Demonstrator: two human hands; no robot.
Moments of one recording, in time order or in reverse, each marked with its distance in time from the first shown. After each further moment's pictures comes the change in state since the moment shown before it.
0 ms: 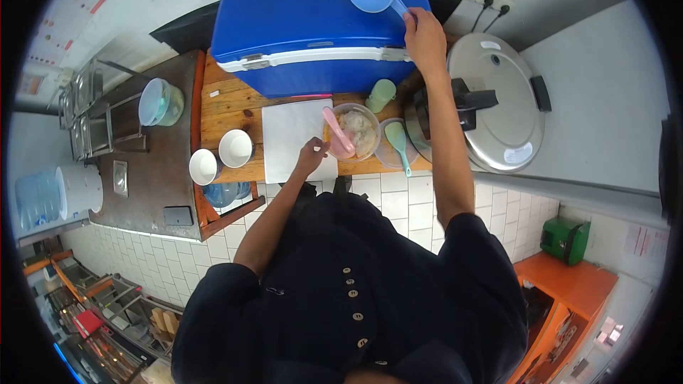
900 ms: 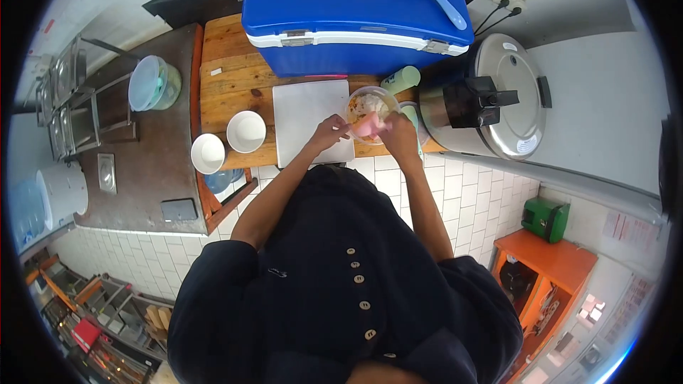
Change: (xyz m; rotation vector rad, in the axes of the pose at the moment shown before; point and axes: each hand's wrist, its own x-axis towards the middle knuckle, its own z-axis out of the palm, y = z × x) left_hand 0.014 0.026 -0.044 -0.143 -0.403 -0.163; right_hand -0.240 -0.062 0.055 -0.105 -0.618 0.364
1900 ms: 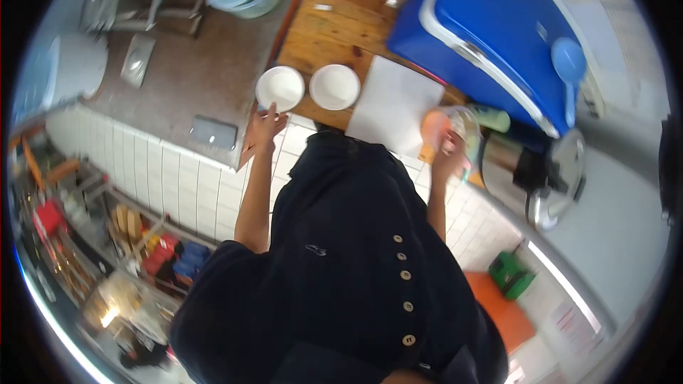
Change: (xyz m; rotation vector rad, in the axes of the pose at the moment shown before) left_hand -0.223 -0.133 -0.221 -0.758 1.207 -0.185; right_hand -0.021 -0.050 0.095 0.202 0.314 -0.102
